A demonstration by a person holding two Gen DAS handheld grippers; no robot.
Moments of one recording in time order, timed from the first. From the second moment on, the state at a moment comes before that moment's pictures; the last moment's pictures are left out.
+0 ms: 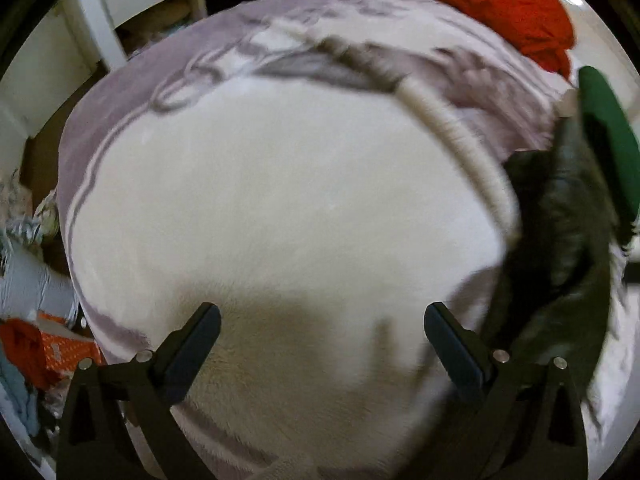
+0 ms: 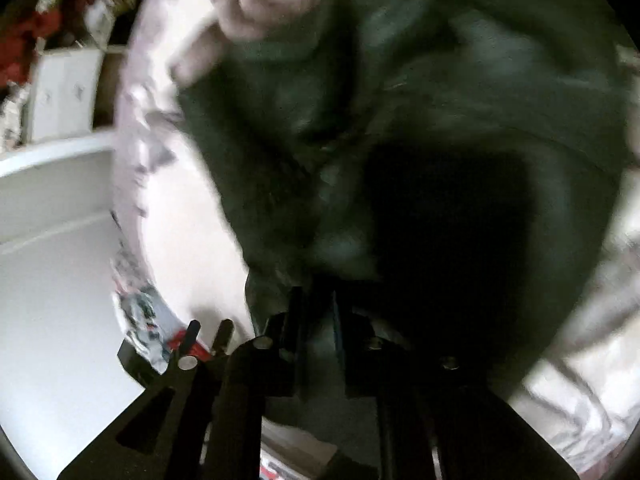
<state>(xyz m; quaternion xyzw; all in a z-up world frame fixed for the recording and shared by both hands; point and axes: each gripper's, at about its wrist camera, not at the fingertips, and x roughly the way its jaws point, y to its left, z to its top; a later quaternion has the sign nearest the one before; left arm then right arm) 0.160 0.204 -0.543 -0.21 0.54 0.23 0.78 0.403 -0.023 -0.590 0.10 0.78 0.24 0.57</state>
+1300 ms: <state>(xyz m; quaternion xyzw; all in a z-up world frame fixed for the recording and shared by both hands) 0.328 0.029 -0.573 -0.14 0.62 0.11 0.76 0.435 -0.232 -0.624 0.20 0.75 0.15 0.61</state>
